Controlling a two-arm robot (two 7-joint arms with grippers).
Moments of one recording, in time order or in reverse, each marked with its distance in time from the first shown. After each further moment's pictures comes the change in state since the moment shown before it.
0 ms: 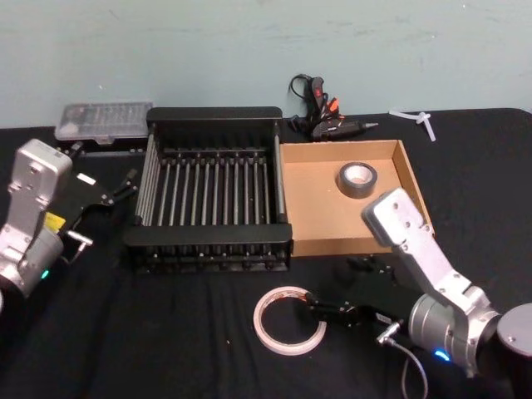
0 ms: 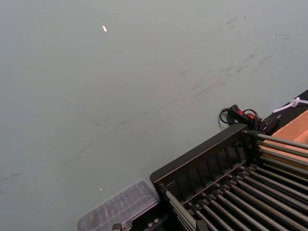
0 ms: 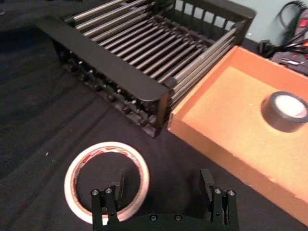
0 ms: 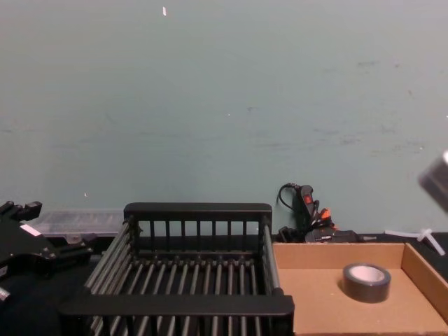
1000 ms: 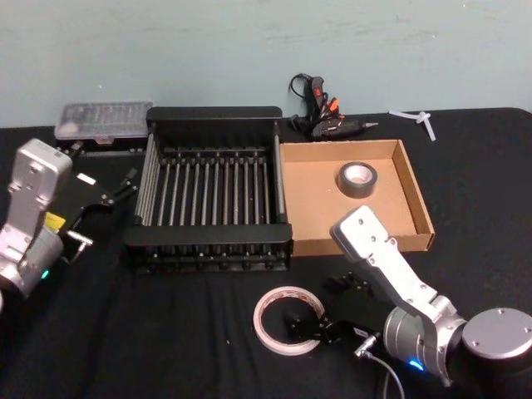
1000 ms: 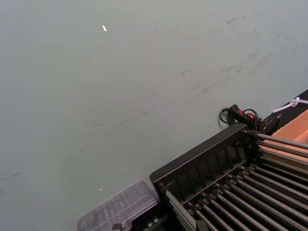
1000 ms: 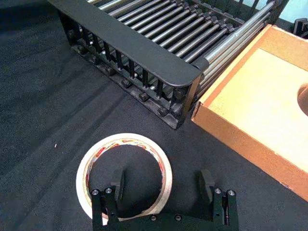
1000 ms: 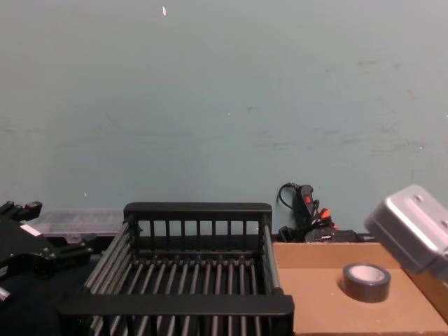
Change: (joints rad) left arm 0.000 0.000 0.000 0.000 0.000 0.000 0.000; right arm 0.031 -0.050 -0.050 0.069 -0.059 0.029 0.023
